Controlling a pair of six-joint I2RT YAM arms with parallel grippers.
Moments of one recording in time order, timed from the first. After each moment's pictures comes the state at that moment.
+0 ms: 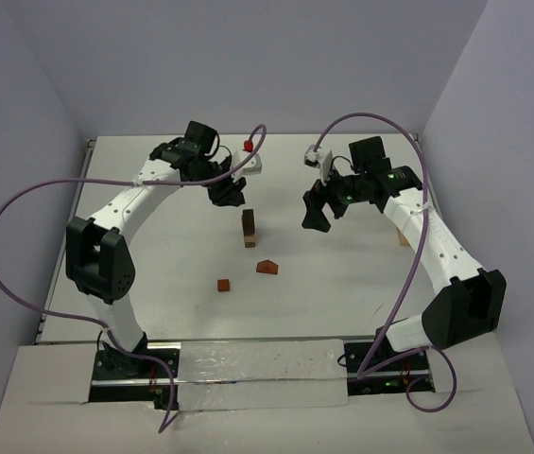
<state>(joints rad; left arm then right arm) -0.46 1.82 1.66 -0.83 0.57 0.77 0.28 1.40 1.33 -0.84 -0.64 -0.48</state>
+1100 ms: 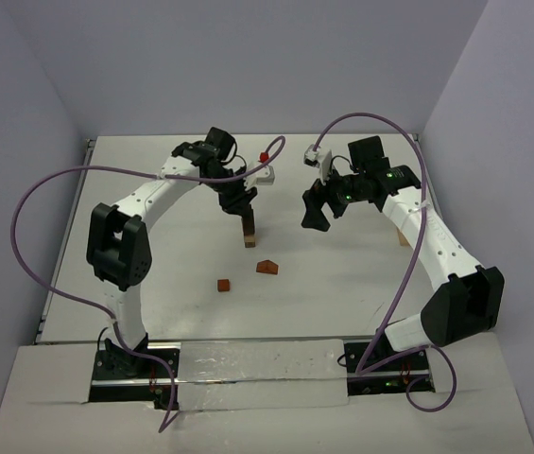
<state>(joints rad) -0.51 1.97 1.75 -0.93 0.56 0.82 0.28 1.41 1.33 -0.84 -0.64 -0.47</state>
